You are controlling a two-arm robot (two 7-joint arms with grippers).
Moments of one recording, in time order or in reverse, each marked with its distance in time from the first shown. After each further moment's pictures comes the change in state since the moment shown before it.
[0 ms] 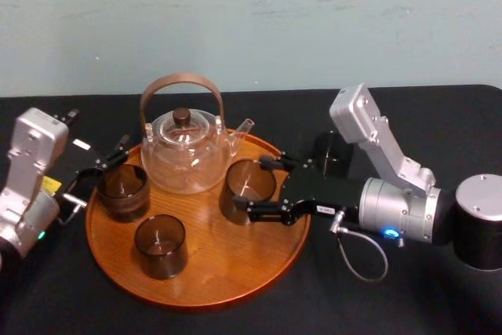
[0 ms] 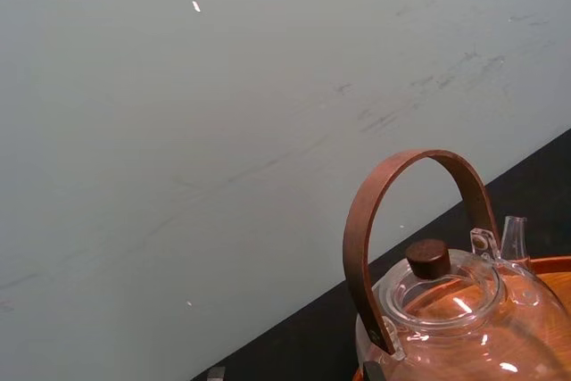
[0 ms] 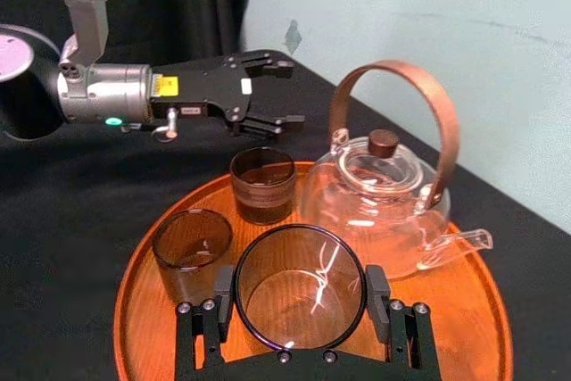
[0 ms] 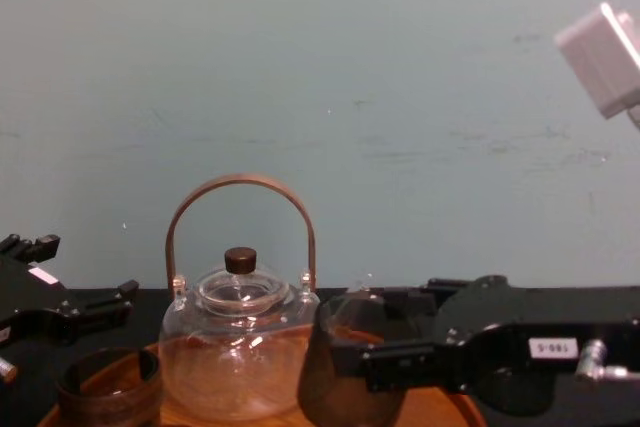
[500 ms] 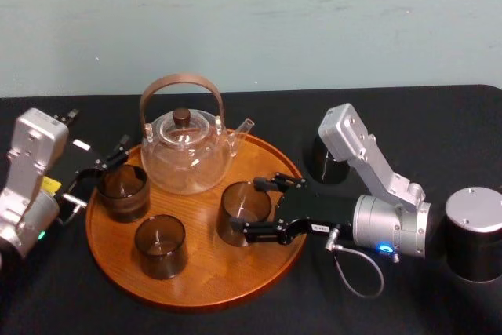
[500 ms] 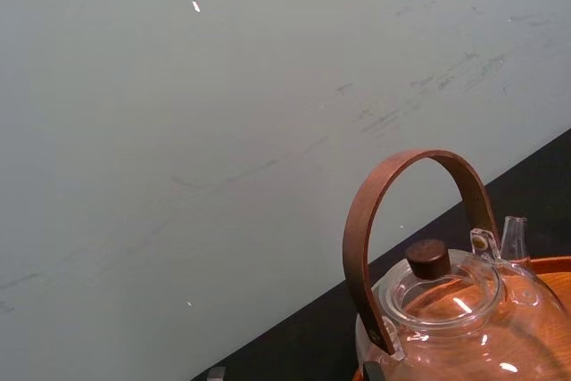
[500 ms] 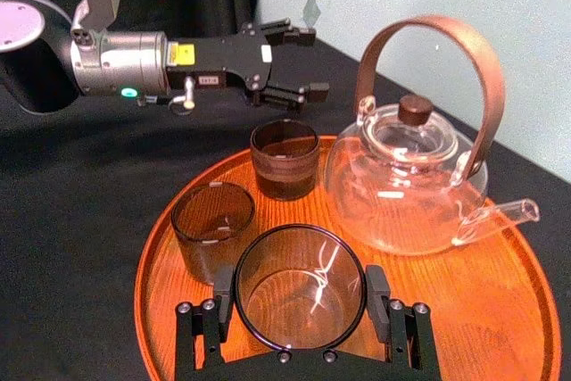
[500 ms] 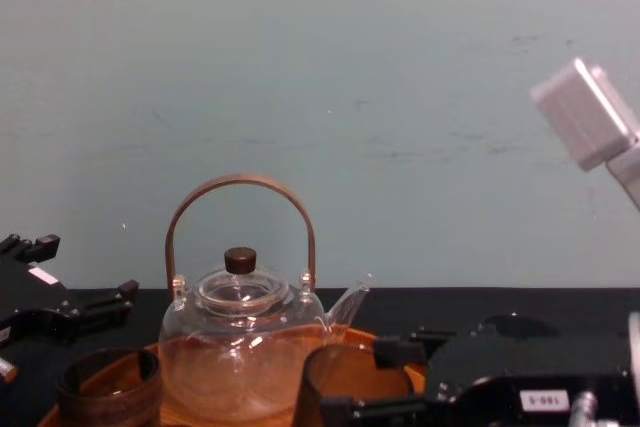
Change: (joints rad) left arm 0.000 0.000 0.000 0.000 0.000 0.000 0.000; right arm 0.000 -0.003 -0.037 0.032 0.001 0.003 0.015
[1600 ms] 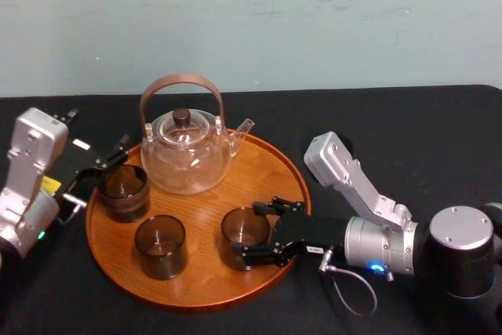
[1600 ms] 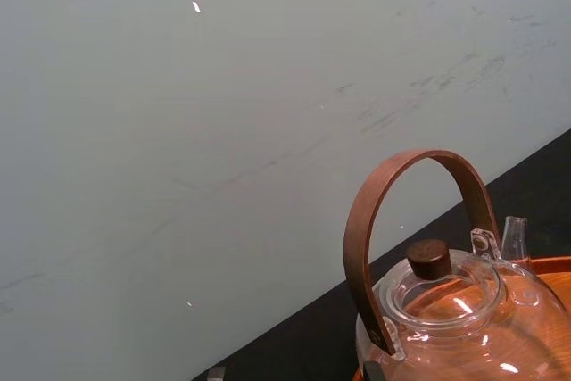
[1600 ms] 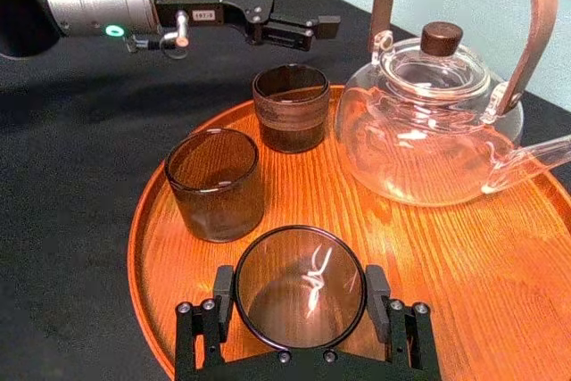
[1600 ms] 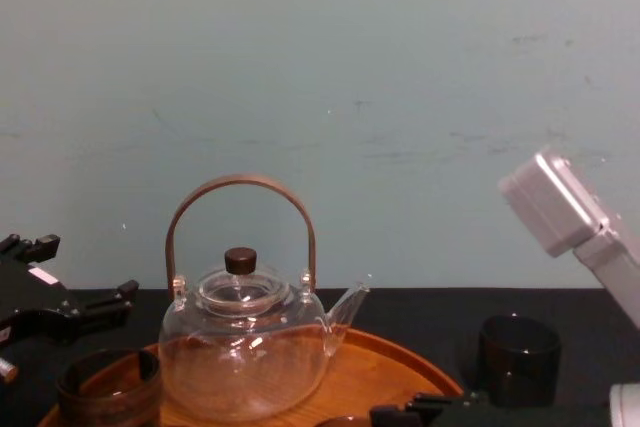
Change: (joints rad) left arm 0.000 0.000 0.000 0.000 0.000 0.000 0.000; right arm -0.004 -0.027 -0.038 0.081 -0.042 -0.009 0.002
